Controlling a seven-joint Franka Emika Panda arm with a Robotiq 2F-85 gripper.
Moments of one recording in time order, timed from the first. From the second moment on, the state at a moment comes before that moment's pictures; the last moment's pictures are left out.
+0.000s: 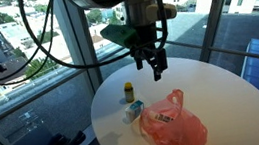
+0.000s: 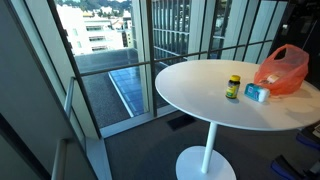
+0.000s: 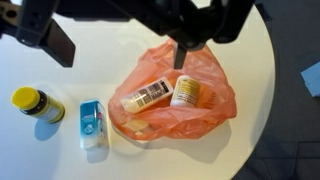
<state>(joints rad) -0.19 -0.13 -0.19 -2.24 -0.10 2.16 0.07</state>
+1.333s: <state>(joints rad) -0.19 0.12 -0.20 -2.23 -0.07 2.35 -0.03</state>
